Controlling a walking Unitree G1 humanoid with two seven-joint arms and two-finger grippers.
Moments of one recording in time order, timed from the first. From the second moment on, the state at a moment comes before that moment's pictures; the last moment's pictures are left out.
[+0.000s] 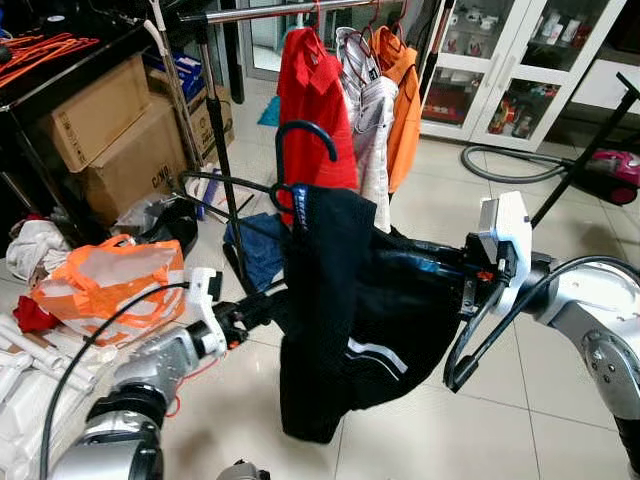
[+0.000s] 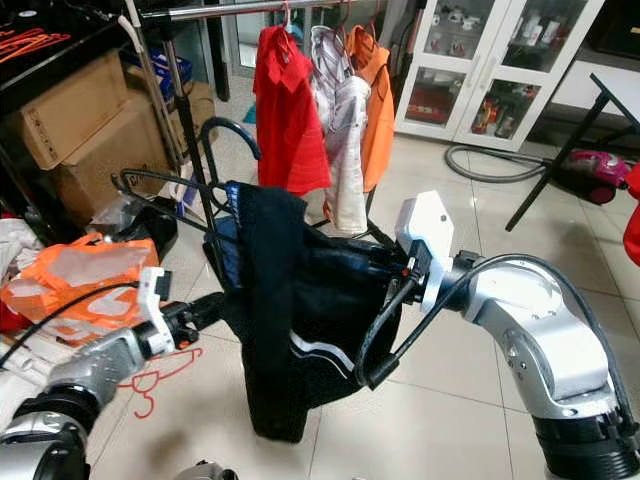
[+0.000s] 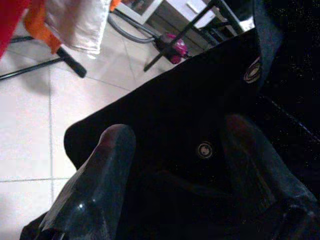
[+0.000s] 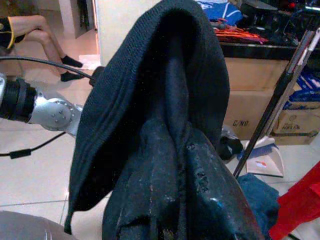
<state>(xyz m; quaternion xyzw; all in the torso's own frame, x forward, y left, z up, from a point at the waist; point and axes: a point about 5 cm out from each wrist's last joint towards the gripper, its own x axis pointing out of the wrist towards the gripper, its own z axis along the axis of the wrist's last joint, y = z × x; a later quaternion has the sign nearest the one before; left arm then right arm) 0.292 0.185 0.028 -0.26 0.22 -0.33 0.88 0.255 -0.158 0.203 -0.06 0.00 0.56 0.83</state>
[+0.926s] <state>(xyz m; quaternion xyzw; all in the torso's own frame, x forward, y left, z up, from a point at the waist) 0.282 0.193 0.057 -0.16 0.19 -0.45 0.86 0.257 -0.169 0.175 -0.06 0.05 0.53 0.85</state>
